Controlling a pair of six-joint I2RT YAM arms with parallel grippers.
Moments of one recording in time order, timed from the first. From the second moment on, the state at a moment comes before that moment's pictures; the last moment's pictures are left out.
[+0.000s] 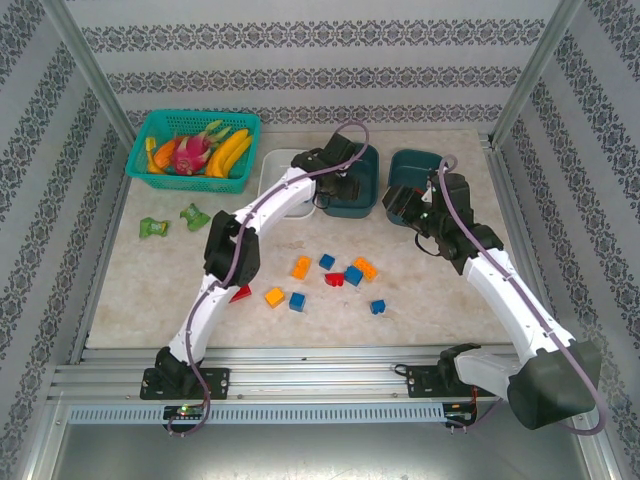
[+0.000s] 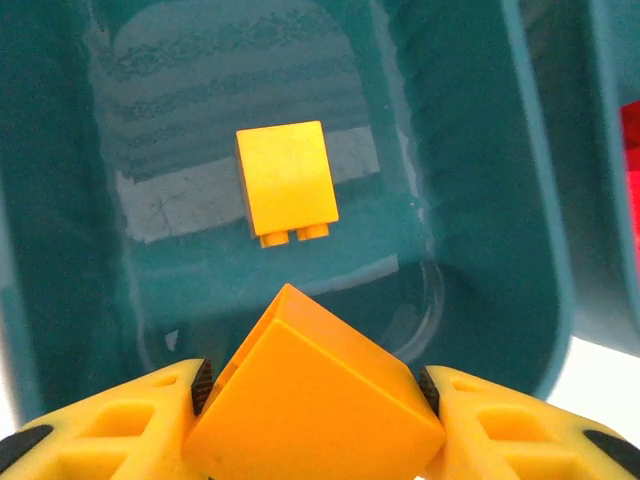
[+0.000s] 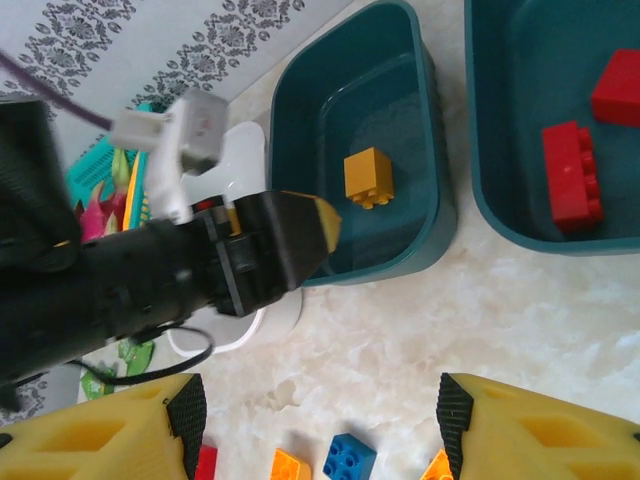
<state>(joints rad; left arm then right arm) -0.60 2.49 2.39 -0.90 0.00 -0.40 0.24 1.14 0.94 -0.37 -0.19 0.78</state>
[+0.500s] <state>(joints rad) -0.60 2.54 2.43 -0.96 0.01 -0.41 0.24 1.10 0.89 -0.41 -0.20 0.77</state>
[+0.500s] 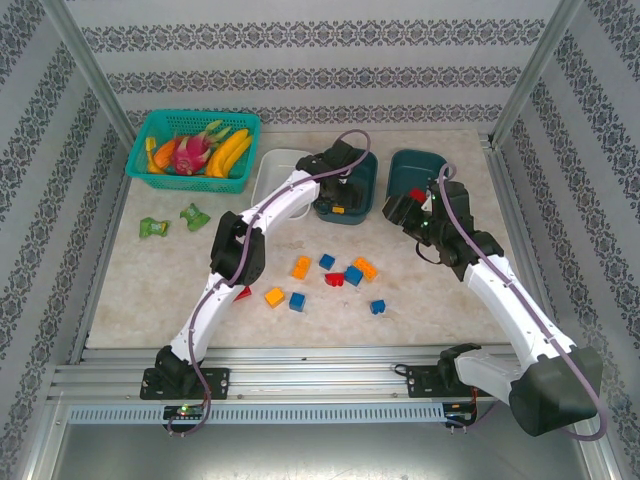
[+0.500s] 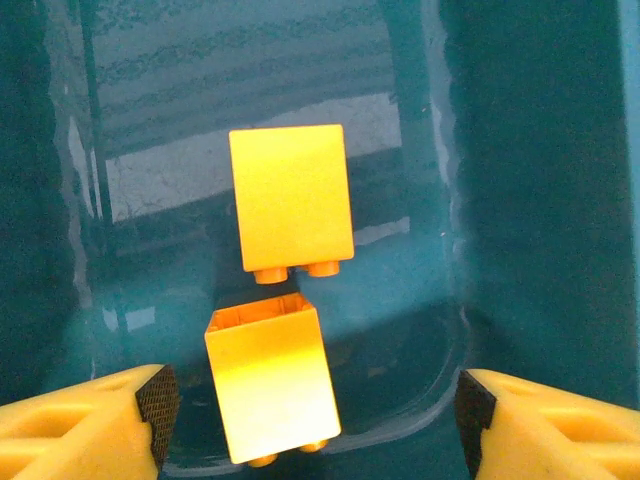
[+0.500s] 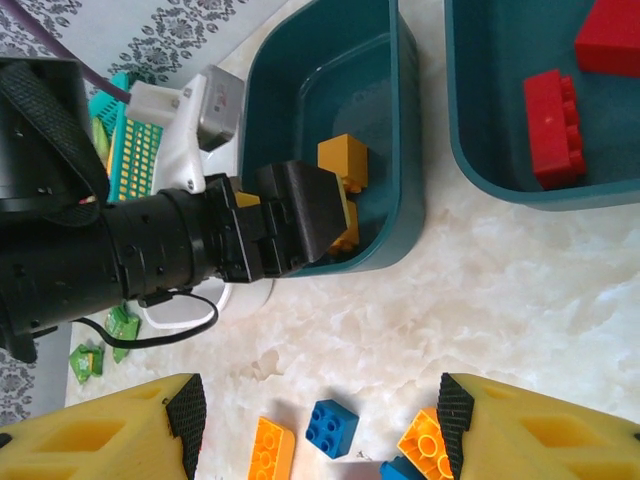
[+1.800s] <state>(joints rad) -0.48 0.63 0.68 -0.82 0.04 -0.80 0.82 1.68 1.26 -0.80 0.00 0.19</state>
